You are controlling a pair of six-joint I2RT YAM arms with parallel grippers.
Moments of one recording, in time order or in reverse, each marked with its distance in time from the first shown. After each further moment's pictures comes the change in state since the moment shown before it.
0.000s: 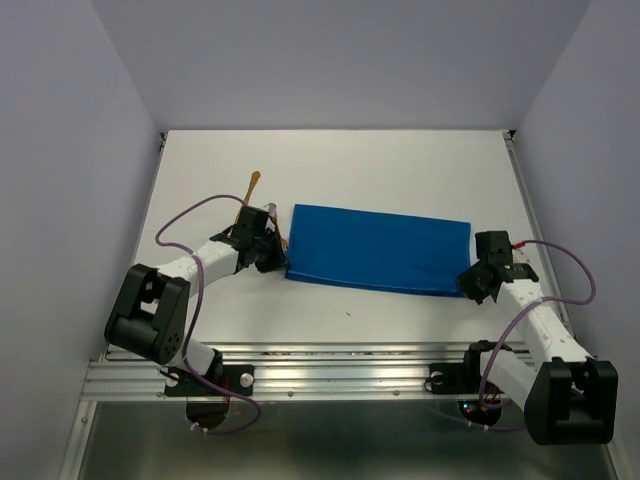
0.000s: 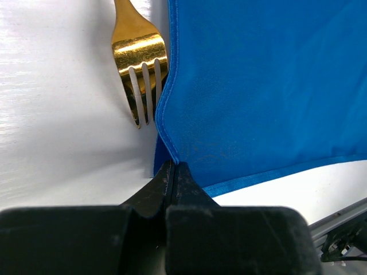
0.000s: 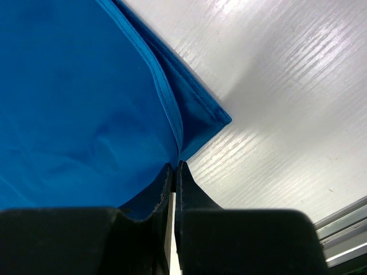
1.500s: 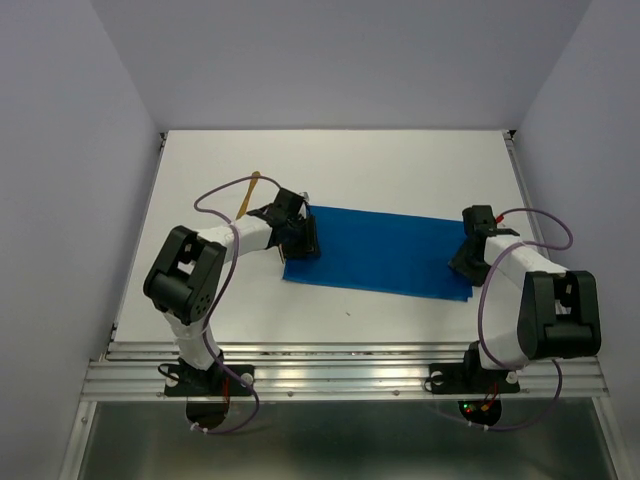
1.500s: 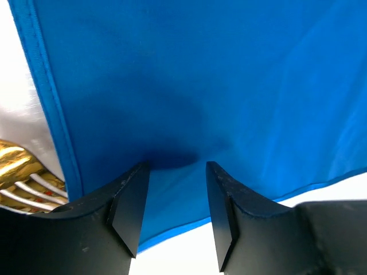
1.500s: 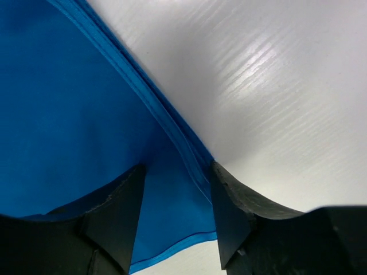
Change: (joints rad) left arm -0.132 0.290 0.299 -0.054 -0.035 0.034; right arm -0.001 0.447 0.190 0.101 0.117 -0.245
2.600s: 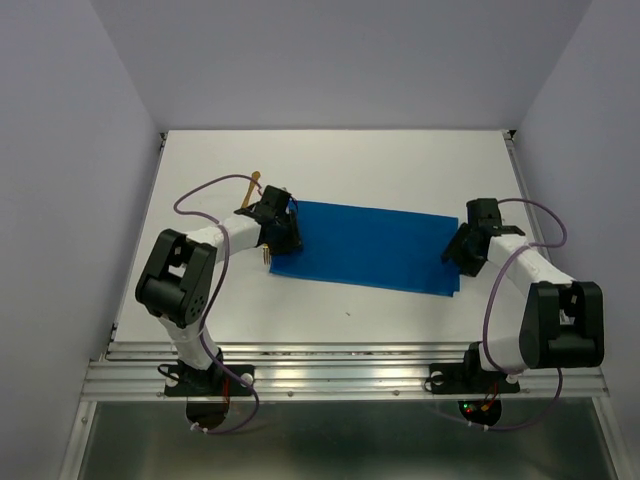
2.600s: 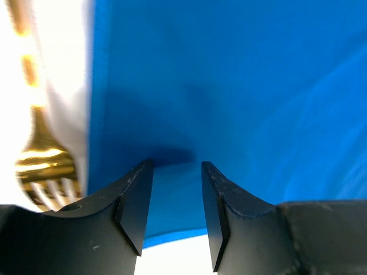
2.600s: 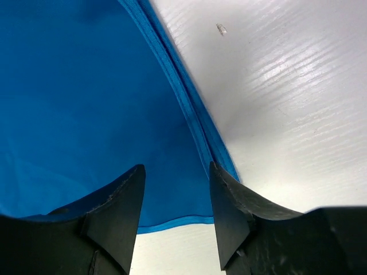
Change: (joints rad) left arm 0.089 -0.032 -0.027 -0.021 -0.127 -0.048; right arm 0.002 -0.058 0.029 0.028 -0.221 -0.088
